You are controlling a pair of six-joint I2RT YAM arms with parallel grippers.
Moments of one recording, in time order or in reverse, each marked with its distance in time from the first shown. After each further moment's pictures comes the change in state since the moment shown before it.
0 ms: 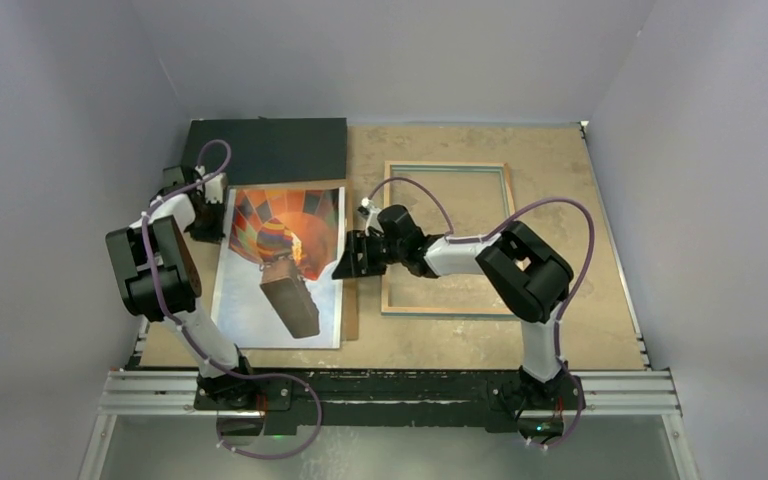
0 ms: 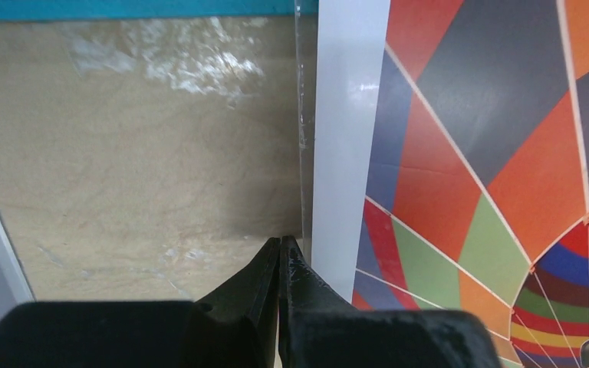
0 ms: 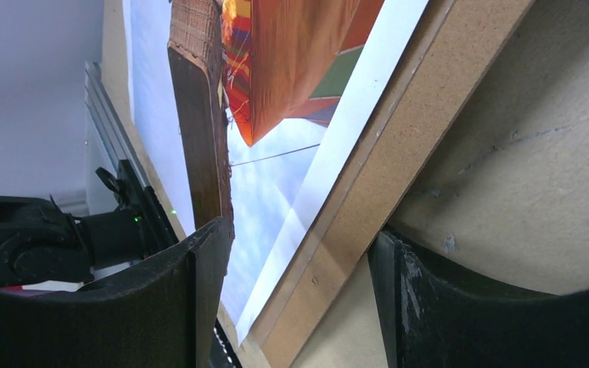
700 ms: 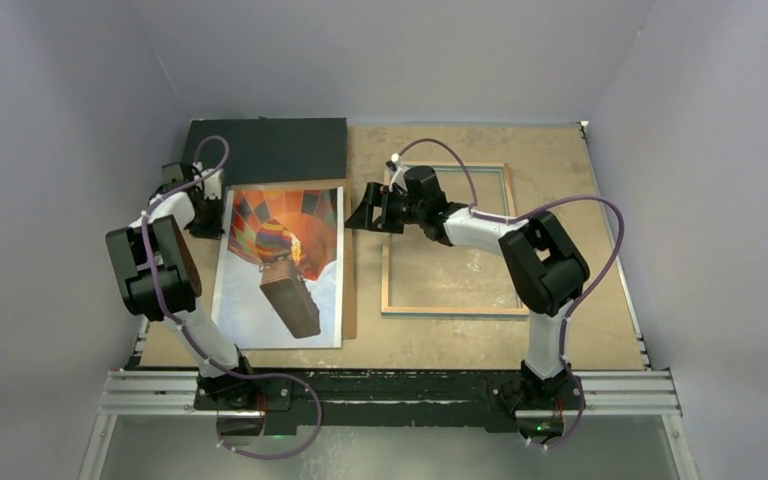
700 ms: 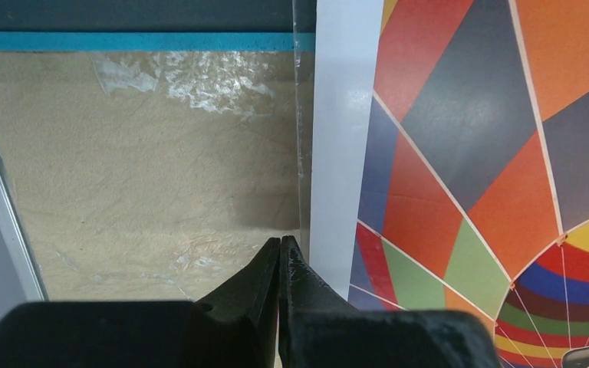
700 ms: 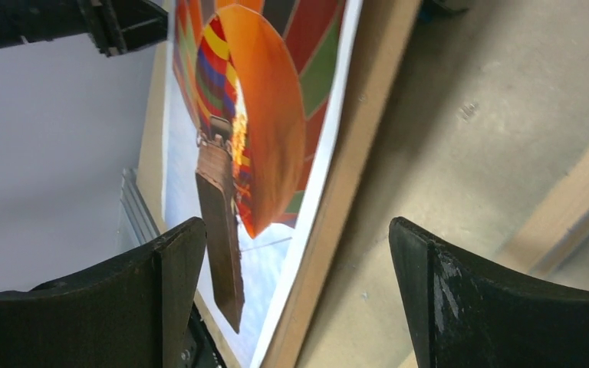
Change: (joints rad) left arm -0.005 0.008 0.037 0.011 -0.013 -0.028; right arm -0.188 -0.020 0.143 -0.083 0.003 0.011
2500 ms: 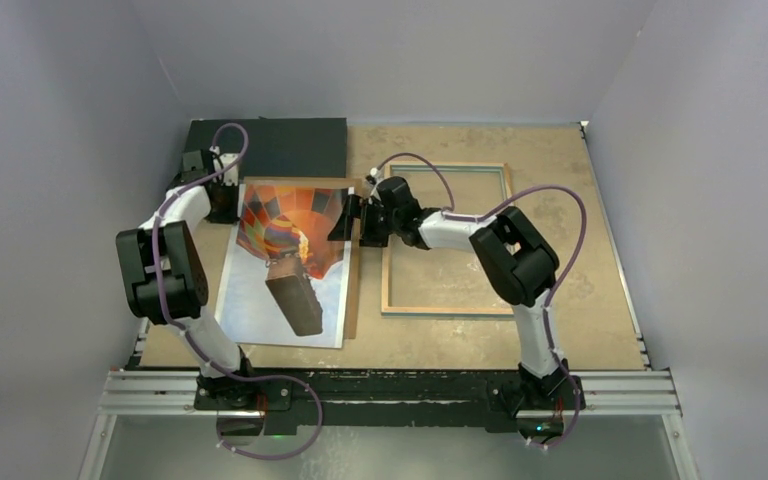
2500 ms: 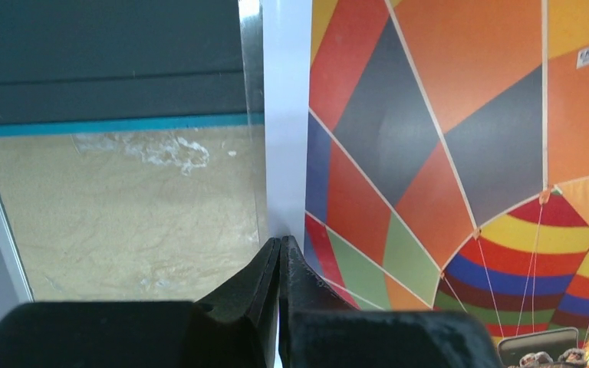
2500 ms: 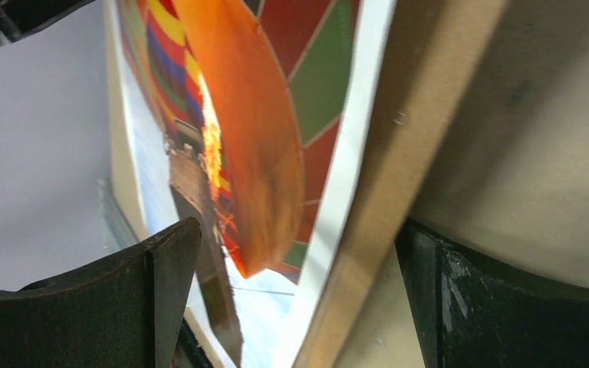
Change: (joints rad) left arm -0.124 -0.038 0.040 0.018 -0.047 -0.065; right arm 0.093 0.184 0.129 0.002 0.065 0.106
